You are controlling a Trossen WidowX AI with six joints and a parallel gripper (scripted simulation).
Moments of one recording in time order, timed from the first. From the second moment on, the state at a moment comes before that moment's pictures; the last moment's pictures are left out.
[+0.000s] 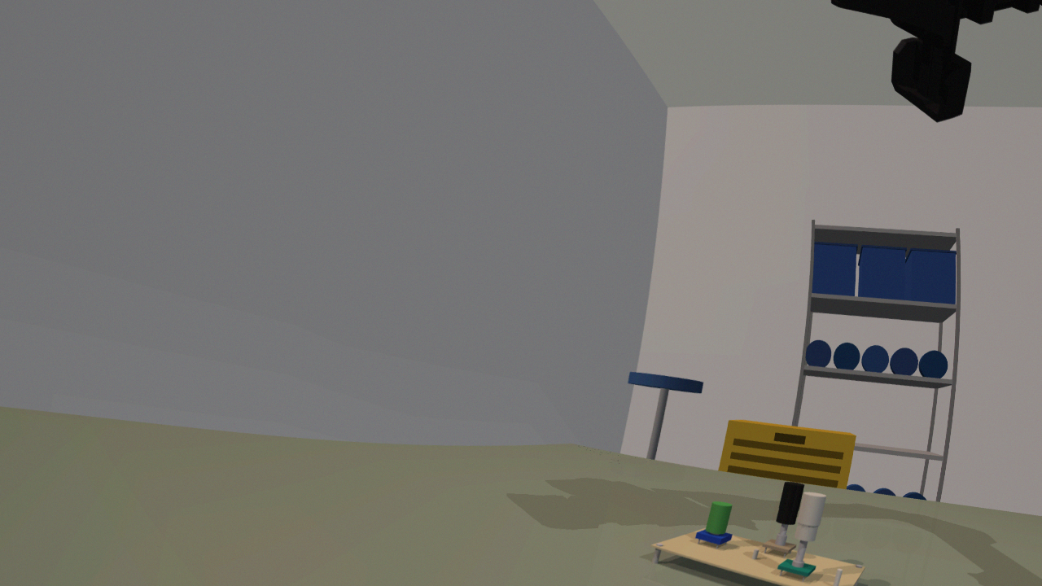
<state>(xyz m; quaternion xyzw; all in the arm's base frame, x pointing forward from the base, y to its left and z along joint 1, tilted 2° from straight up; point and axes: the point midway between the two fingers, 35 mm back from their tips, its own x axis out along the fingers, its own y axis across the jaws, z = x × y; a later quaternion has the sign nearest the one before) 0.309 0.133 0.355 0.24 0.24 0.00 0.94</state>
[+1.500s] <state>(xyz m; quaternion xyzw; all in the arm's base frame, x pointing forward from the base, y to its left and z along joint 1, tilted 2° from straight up) 0.319 0.003 0.146 0.44 0.52 -0.42 0.61</state>
